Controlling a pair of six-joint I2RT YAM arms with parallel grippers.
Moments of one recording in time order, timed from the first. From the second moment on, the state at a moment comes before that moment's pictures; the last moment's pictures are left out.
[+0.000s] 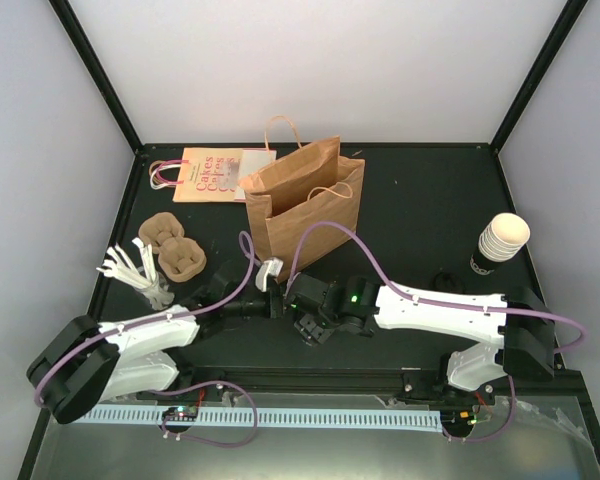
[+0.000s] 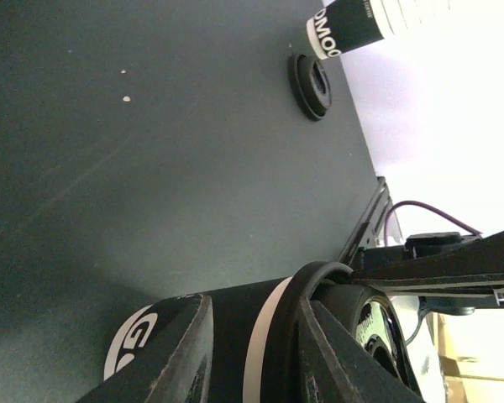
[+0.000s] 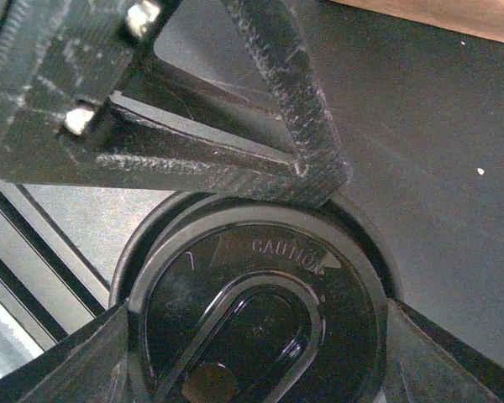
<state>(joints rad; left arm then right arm) -0.72 1.15 0.28 0.40 0.55 -0.84 1.27 1.46 1.09 -0.84 0.16 0.37</state>
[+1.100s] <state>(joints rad) -0.76 0.55 0.15 -0.19 0.57 -0.97 1.22 1.53 1.19 -0.89 0.15 0.59</state>
